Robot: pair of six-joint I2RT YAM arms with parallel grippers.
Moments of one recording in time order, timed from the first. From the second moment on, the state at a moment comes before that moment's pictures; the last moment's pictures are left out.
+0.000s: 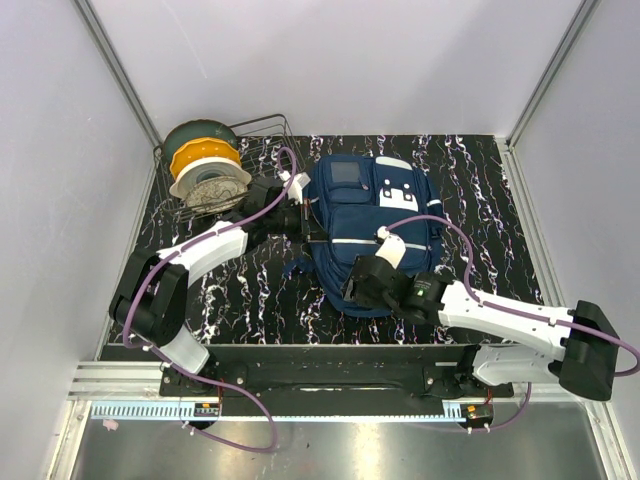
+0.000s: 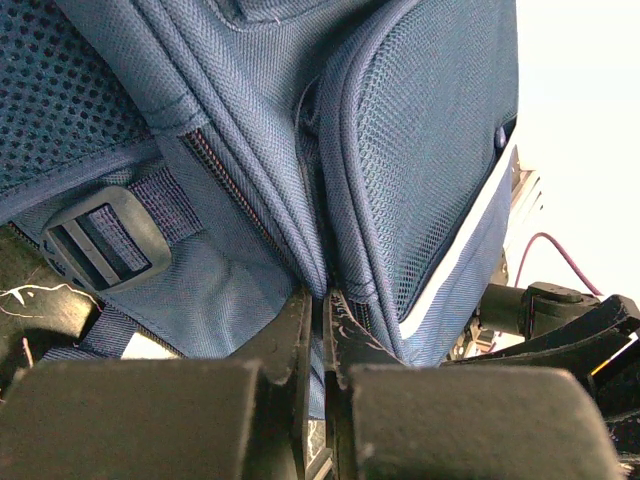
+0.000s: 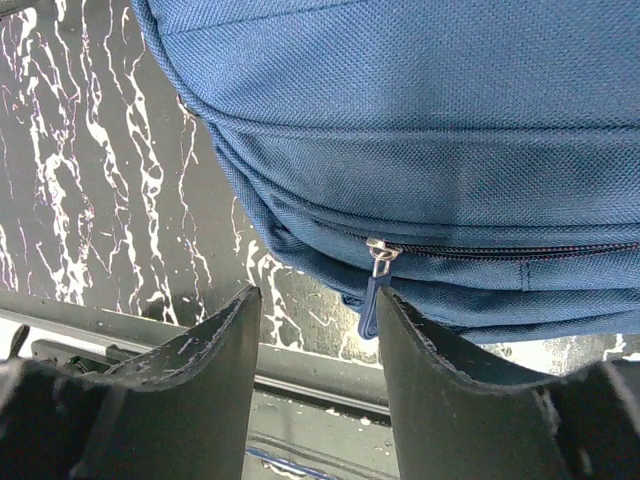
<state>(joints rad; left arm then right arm) -0.48 1.60 1.01 -0.06 0.60 -0.57 1.08 1.20 0.84 -0.49 0.40 1.12</state>
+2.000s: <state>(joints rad) -0.39 1.59 1.01 -0.08 0.71 -0.53 0.92 0.97 0.69 -0.76 0.56 1.17</state>
